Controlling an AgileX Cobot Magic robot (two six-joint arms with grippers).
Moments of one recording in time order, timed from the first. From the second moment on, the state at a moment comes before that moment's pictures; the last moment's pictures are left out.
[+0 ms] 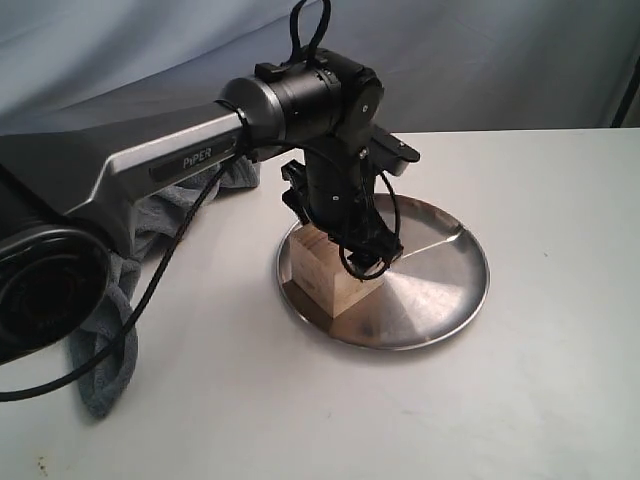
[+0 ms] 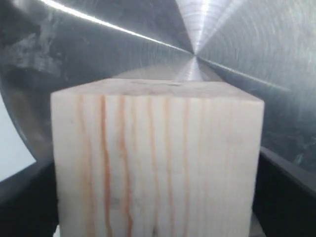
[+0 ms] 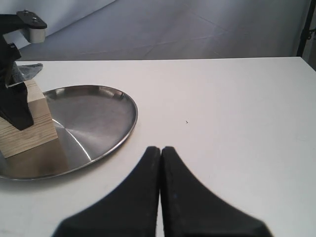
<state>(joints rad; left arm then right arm) -0.72 2.42 -2.12 0.05 1.23 0.13 0.04 0.00 0.00 0.15 0.35 -0.10</state>
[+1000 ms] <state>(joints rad) -0.53 2.16 -2.12 0.17 1.21 0.00 0.04 0.00 0.00 0.15 0.35 -0.10</state>
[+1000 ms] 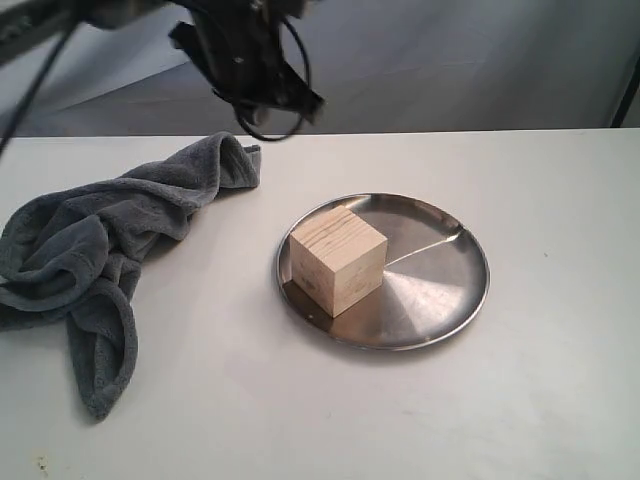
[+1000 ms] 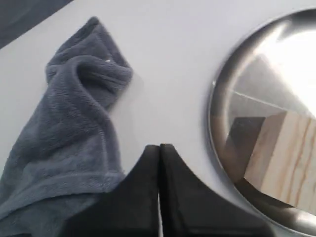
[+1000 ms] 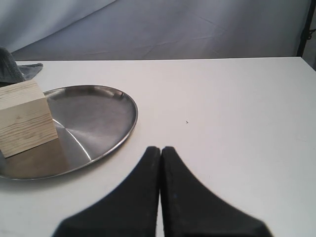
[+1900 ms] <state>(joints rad) 0.05 1.18 -1.02 0.05 0.82 0.01 0.04 0.00 0.00 0.15 0.35 -0.10</state>
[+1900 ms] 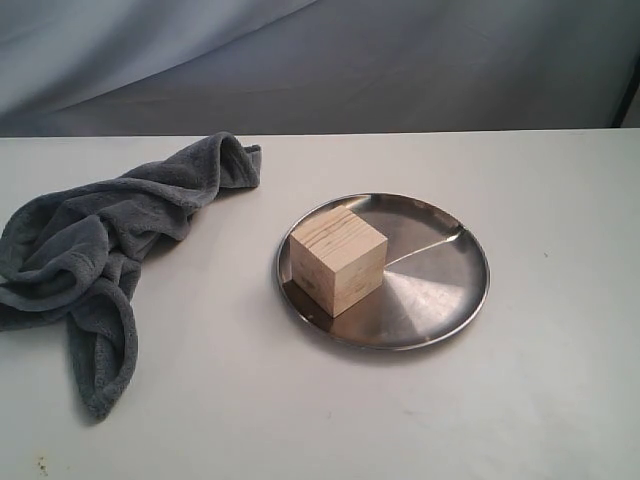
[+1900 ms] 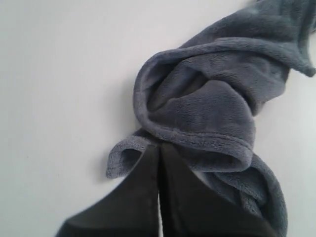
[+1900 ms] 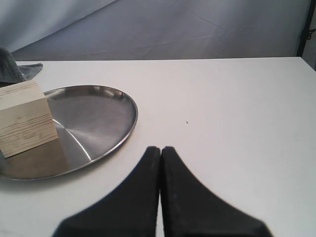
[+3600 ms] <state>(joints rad) 0.02 0.37 -0.13 0.09 -0.16 0.02 0.04 0.00 0.00 0.15 0.35 -0.10</state>
